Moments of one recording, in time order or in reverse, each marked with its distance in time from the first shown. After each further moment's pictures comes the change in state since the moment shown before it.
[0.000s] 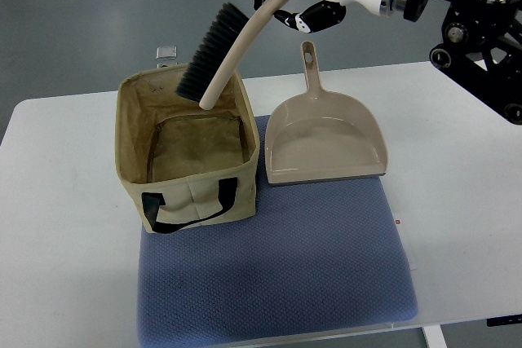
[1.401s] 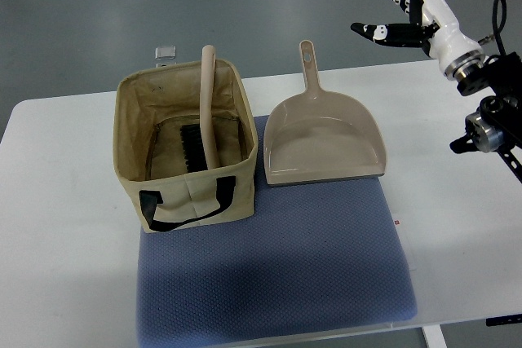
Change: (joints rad) left arm 0.000 0.000 0.000 0.000 0.000 0.000 0.000; right arm -0.524 -0.006 0.324 -0.051 1.003 -0.296 -0.007
